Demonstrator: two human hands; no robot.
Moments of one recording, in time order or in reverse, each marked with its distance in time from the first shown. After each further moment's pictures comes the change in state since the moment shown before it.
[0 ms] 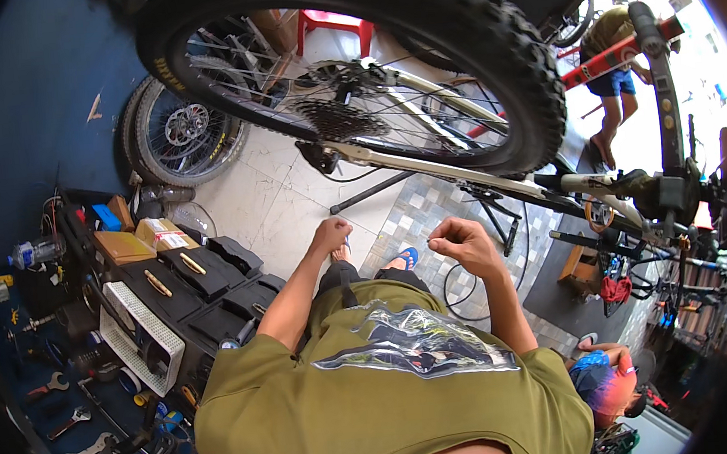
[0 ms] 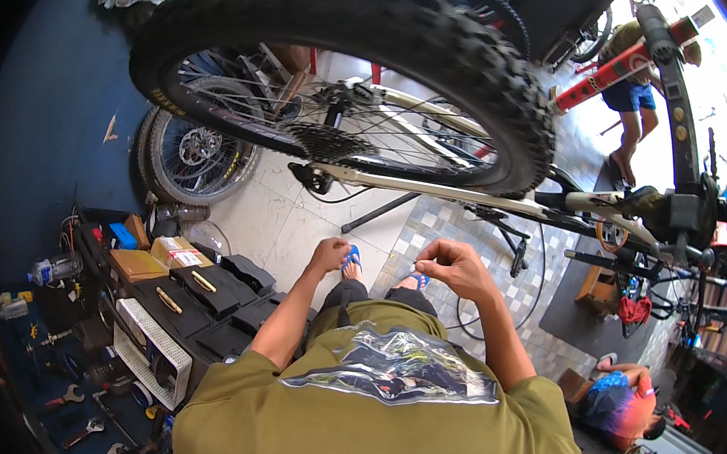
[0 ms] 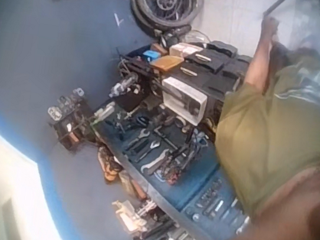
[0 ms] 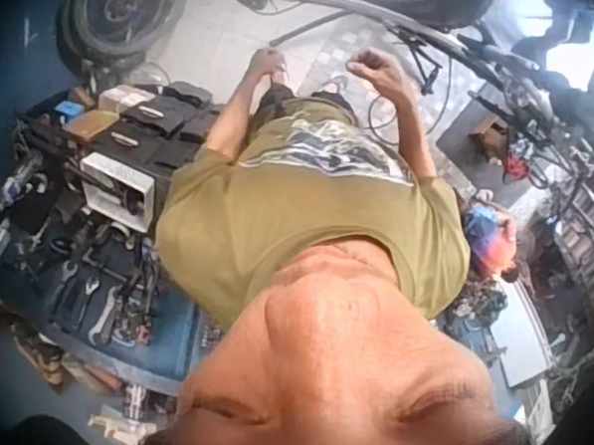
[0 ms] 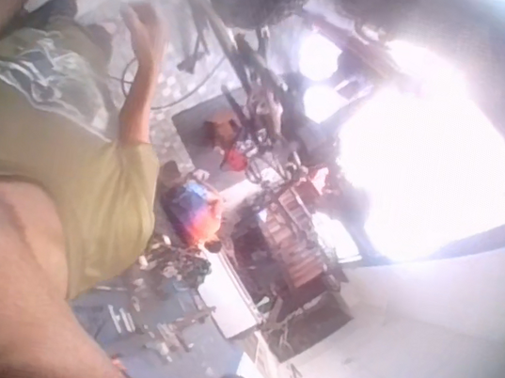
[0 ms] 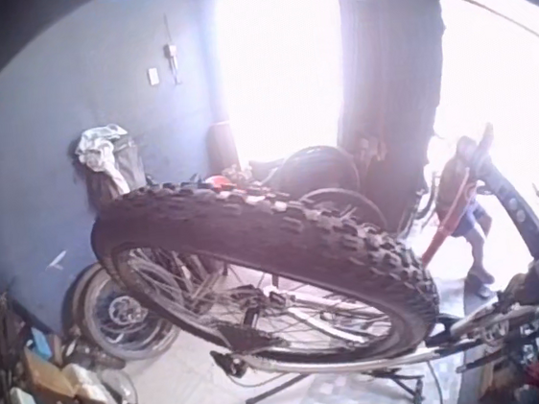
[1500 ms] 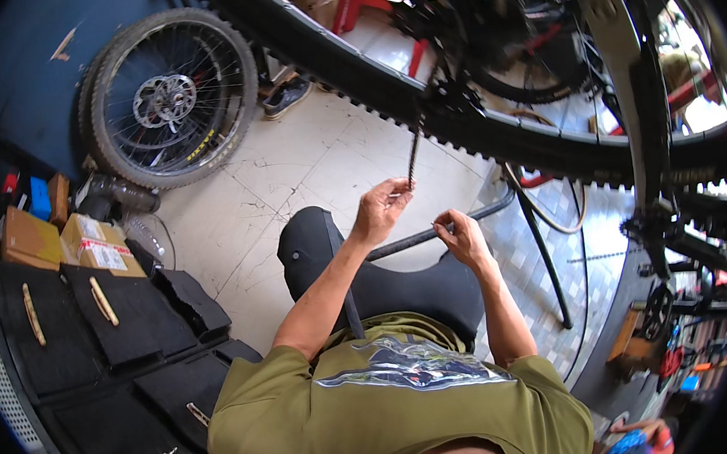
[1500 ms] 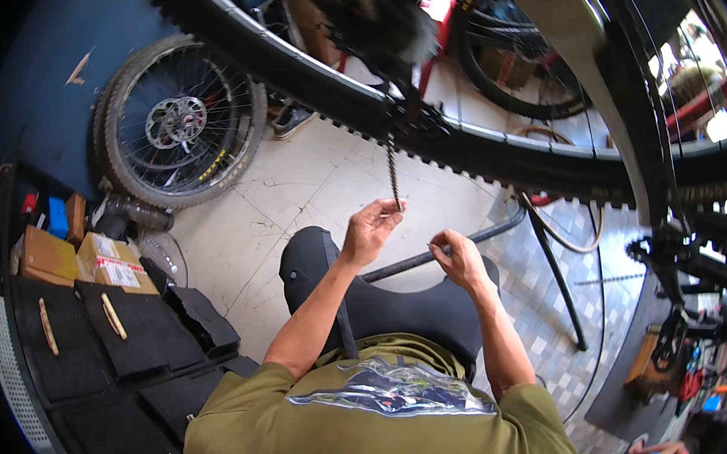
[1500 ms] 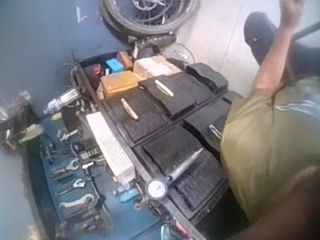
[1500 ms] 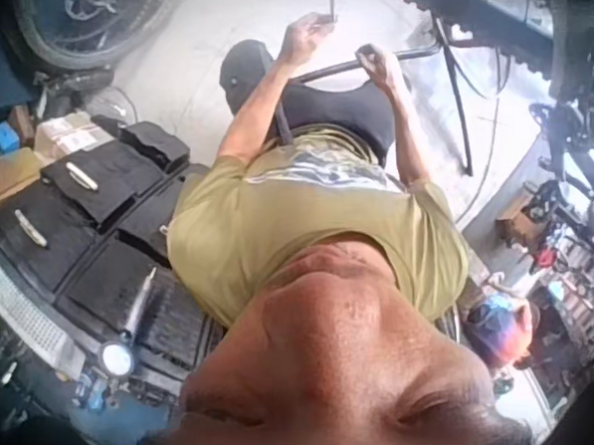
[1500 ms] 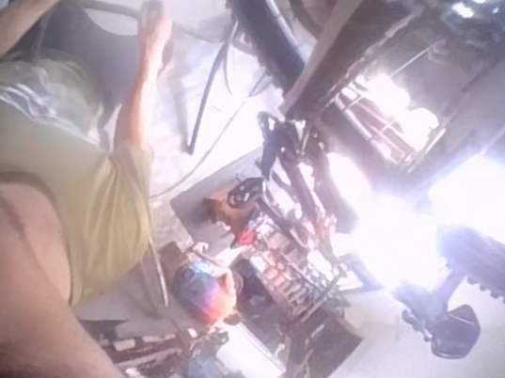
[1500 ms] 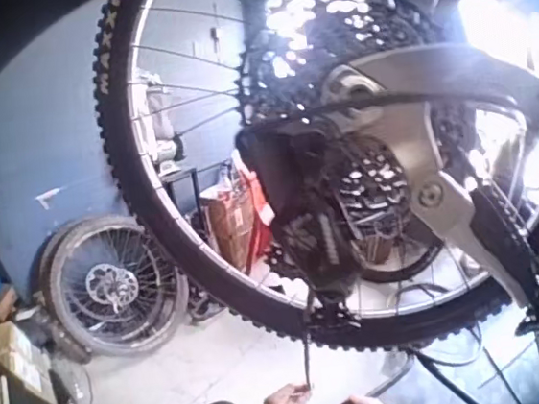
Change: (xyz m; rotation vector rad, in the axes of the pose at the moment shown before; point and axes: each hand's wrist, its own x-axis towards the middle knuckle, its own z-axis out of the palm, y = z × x) left_hand 0.281 -0.109 0.053 -0.448 0.199 0.884; right_hand 0.362 0.443 0.001 -0.759 0.221 -0.349
